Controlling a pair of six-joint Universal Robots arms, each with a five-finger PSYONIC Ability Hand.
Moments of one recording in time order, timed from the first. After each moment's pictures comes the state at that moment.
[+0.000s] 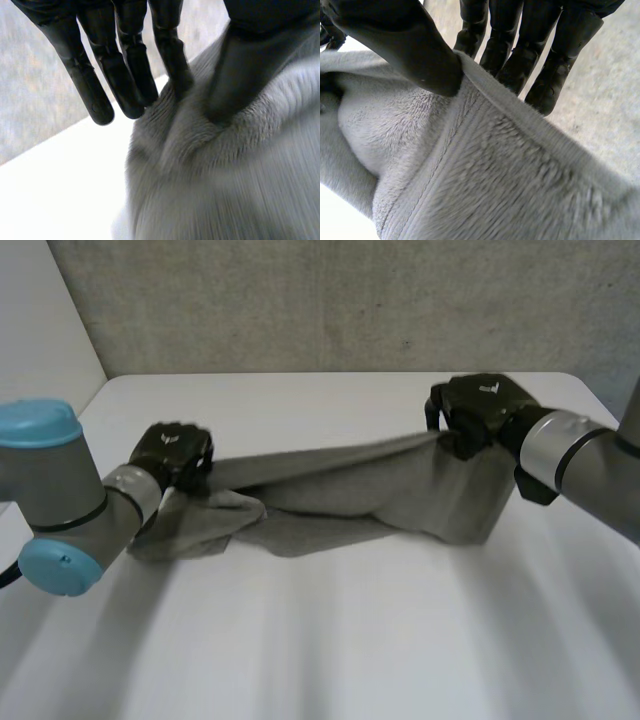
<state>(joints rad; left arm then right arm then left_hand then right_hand) 4.45 -2.16 -1.40 3.31 -1.38 3.39 1.86 -1.18 1.26 0.17 1.20 2.94 0.94 0.93 0.95 0.95 0.77 1.32 1.33 1.32 1.33 1.17</state>
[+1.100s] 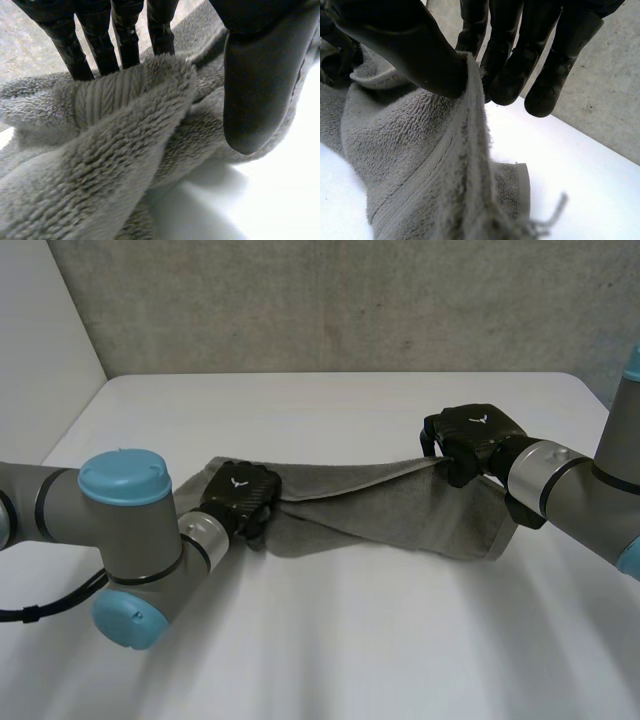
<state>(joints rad) 4.23 -2.21 -1.46 3.37 -1.47 3.38 1.87 -1.13 1.32 0.11 1.20 2.90 0.51 0.52 0.53 0.52 0.32 1.32 1.33 1.32 1.33 1.17</state>
